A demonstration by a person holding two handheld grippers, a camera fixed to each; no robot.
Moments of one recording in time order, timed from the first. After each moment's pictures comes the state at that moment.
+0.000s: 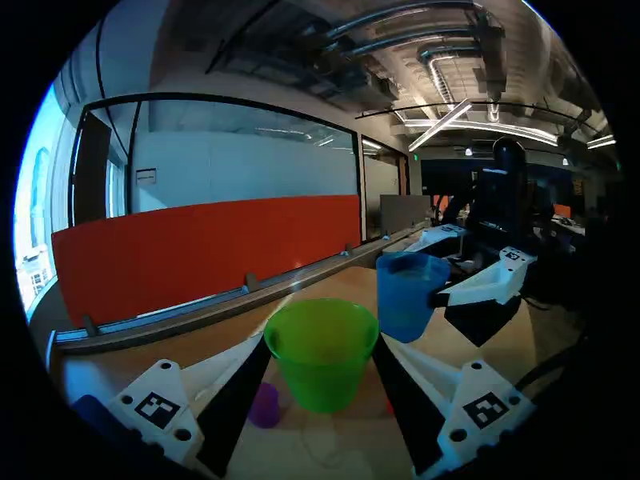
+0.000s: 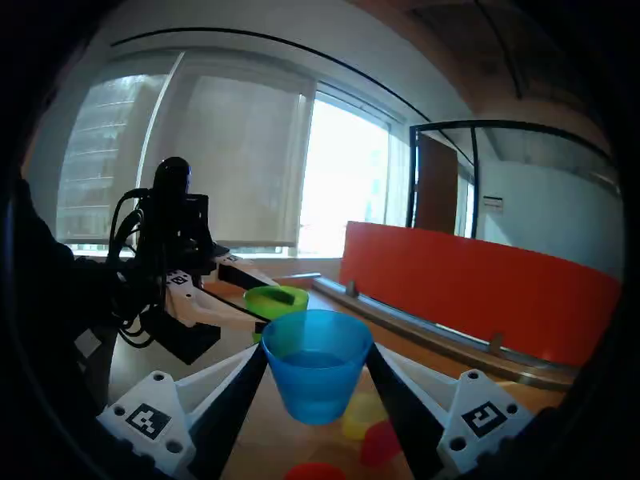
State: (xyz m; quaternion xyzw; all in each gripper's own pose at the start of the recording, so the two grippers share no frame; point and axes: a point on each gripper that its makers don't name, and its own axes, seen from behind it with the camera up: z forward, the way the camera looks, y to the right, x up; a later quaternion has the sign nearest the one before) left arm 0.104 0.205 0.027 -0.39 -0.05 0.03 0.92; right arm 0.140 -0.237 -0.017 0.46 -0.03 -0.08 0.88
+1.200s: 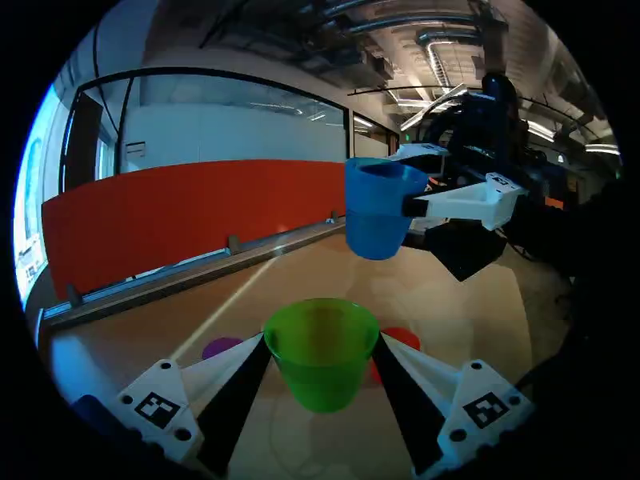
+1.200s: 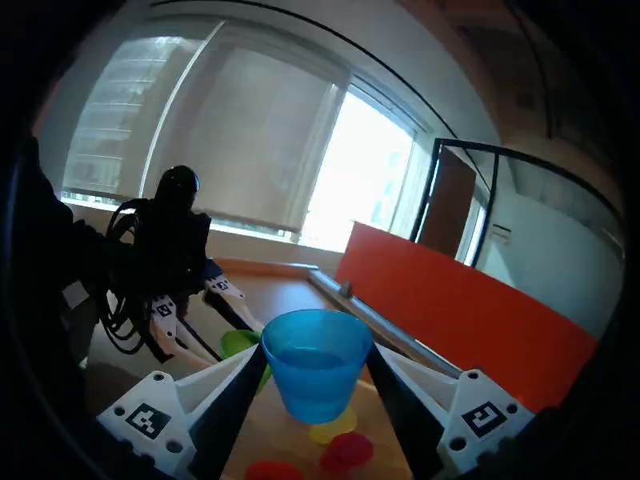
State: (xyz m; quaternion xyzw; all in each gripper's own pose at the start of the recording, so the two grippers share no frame) left arm 0.036 0.221 0.011 -0.42 -0.11 0.04 0.90; right arm 0.157 -0.233 0.001 0.46 -0.01 -0.18 0.87
